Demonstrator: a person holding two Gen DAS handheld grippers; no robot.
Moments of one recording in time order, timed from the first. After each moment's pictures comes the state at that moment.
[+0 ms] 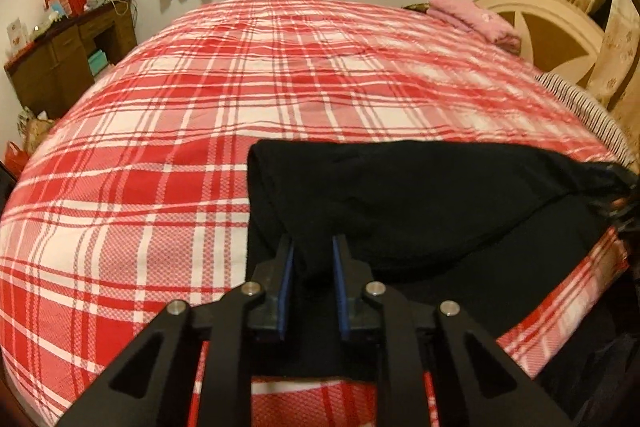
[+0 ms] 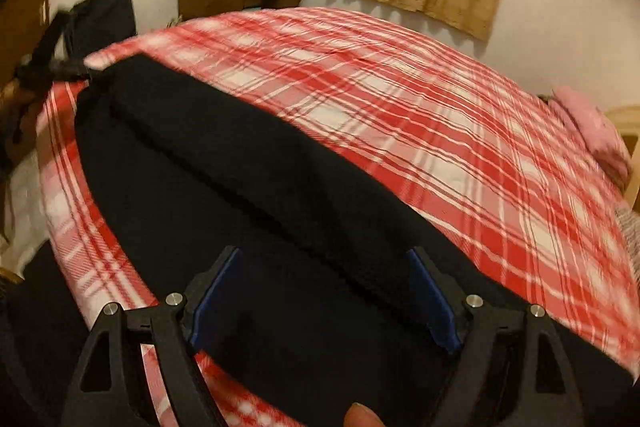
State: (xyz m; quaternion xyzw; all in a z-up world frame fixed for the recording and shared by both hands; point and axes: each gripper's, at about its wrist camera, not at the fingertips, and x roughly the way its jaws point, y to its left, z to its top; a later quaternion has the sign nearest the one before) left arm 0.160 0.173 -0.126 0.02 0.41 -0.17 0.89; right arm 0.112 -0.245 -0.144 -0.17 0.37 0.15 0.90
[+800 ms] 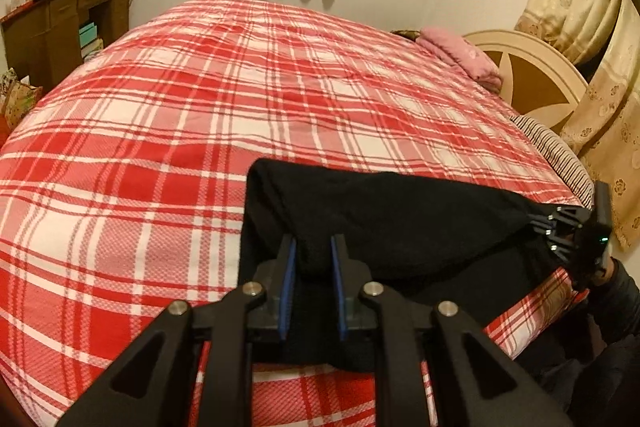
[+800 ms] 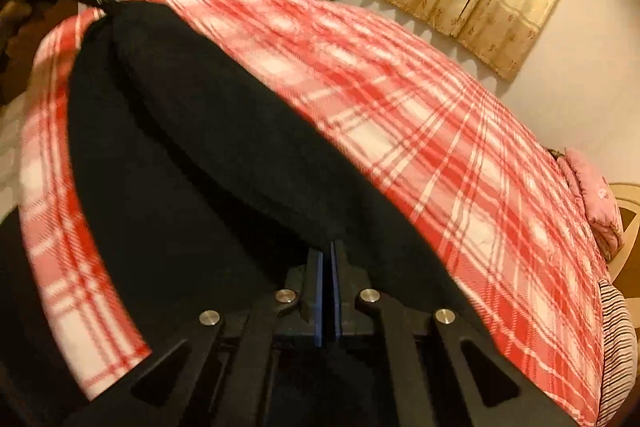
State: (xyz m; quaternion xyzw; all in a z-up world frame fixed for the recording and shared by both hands) left arm 0.164 0.196 -0.106 -0.06 0.41 -0.21 0.89; right arm 0.128 -0.187 -0.146 -0.27 0.35 0.17 0.88
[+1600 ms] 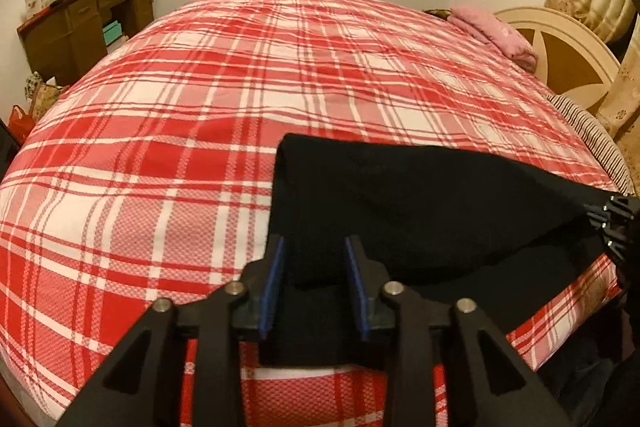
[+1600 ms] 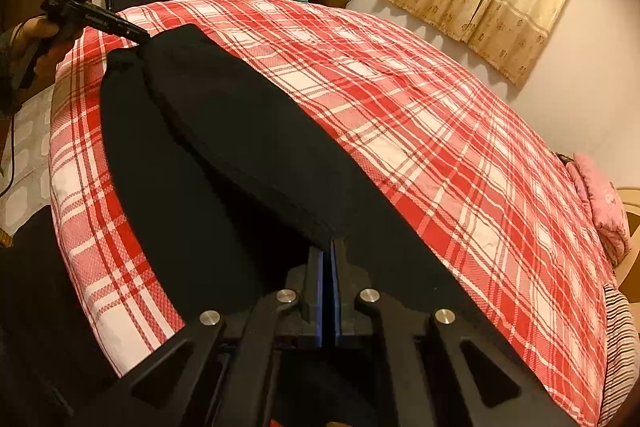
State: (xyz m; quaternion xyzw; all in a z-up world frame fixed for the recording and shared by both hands) left arm 0.170 0.188 -0.132 -0.01 0.44 -0.14 0.89; right arm 0.115 -0.179 -0.139 -0.26 0.35 0.19 0.88
